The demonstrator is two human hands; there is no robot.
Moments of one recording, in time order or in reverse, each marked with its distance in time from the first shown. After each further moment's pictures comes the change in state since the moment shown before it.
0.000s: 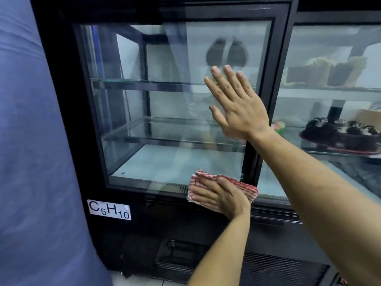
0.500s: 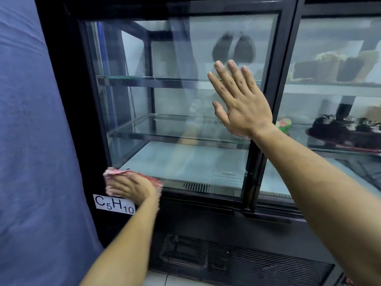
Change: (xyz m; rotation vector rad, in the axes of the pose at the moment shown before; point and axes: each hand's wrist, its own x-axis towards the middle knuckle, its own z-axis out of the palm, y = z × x) left_hand 0.217 -0.039 -0.164 0.040 0.369 0.000; right_hand 0.001 -0.004 0.002 -0.017 -0.001 0.007
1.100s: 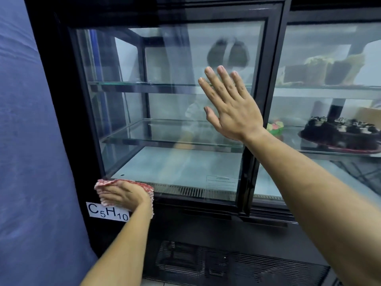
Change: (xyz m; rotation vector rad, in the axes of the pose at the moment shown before) left_hand 0.007 -0.003 0.006 -0.188 0.101 -0.022; right_hand -0.001 0.001 0.001 -0.006 -0.001 -0.009
